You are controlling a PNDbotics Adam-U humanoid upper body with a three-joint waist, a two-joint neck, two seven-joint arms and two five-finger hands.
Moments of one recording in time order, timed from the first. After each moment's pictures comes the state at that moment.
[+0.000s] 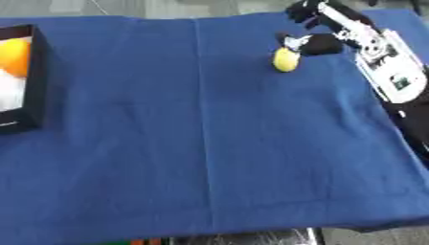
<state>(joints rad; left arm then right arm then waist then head) -0.69 0.66 -0.06 -1.41 -0.36 0.54 0.18 -0.77 -0.57 0.20 -1.28 0.37 0.05 0.31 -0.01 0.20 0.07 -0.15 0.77</state>
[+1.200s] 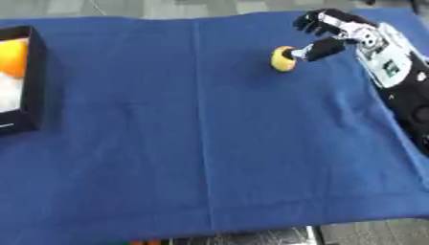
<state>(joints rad) -0.69 0.66 -0.06 -1.41 -0.36 0.54 0.17 -0.86 -0.57 0.16 -1.03 0.57 -0.04 0.39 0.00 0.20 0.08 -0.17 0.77</state>
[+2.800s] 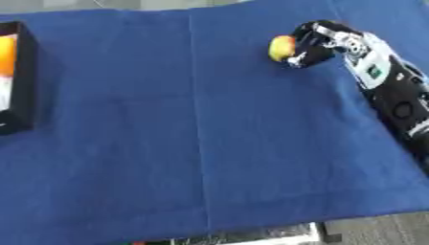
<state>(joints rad) -0.69 0.65 -0.07 -1.41 -0.36 0.54 0.17 -0.90 -0.54 0.13 -0.88 0.62 -0.02 0.32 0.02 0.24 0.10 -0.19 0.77</state>
